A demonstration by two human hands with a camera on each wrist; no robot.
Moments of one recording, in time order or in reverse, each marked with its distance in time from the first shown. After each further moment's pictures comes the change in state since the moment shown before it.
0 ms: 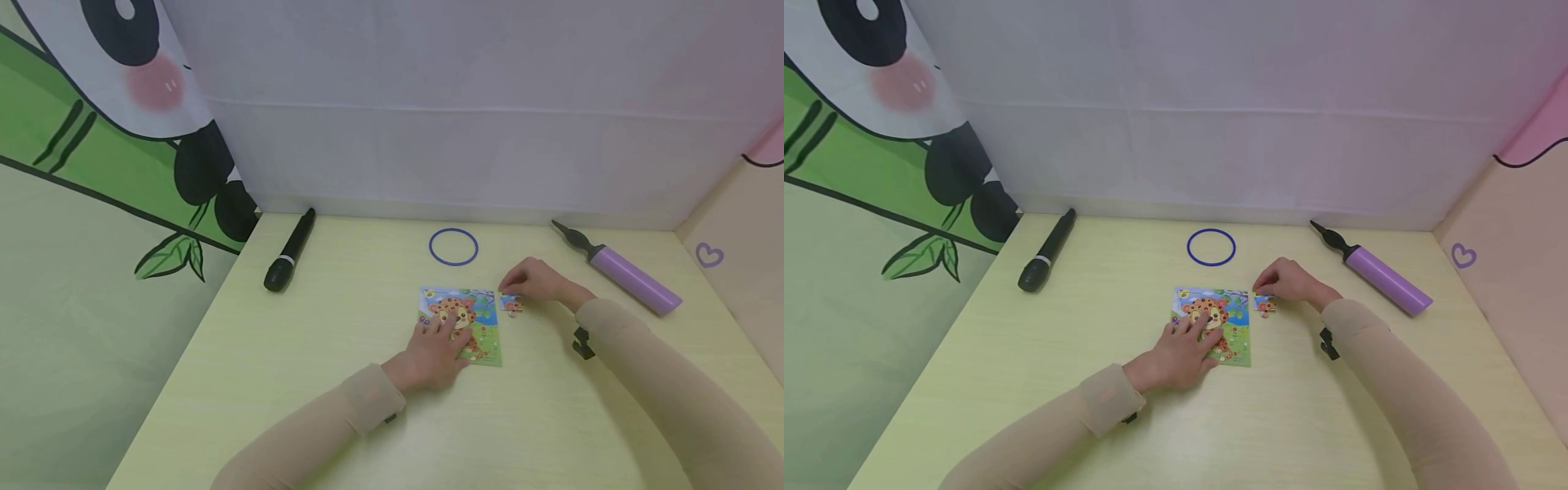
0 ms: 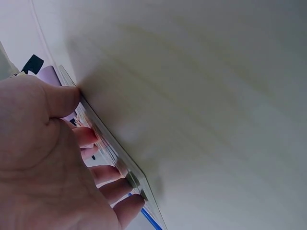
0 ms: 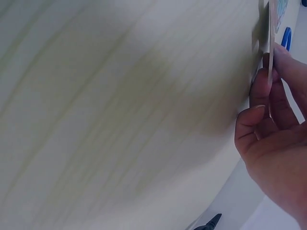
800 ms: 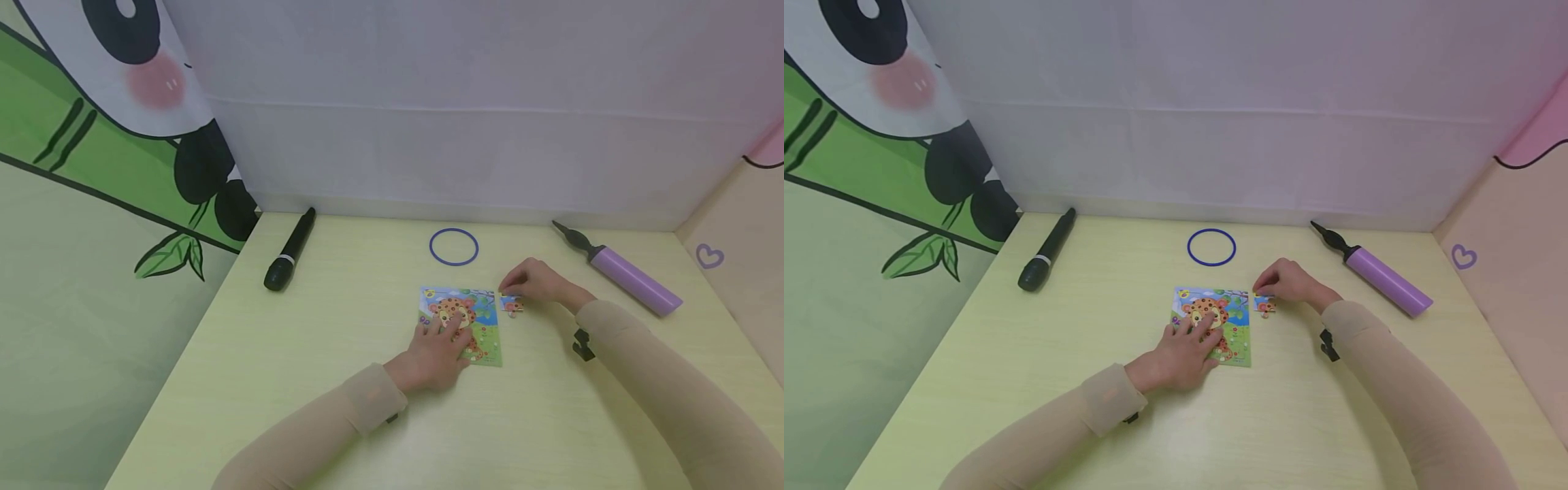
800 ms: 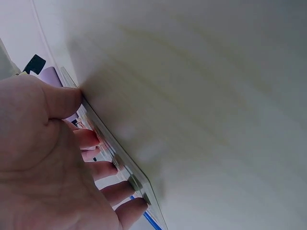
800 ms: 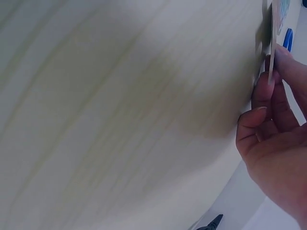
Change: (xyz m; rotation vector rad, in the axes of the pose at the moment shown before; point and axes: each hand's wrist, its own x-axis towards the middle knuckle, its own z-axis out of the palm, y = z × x) left_hand 0.000 0.003 -0.002 0.040 -0.003 0.002; right_hand 0.000 0.003 0.004 -0.002 0.041 0.006
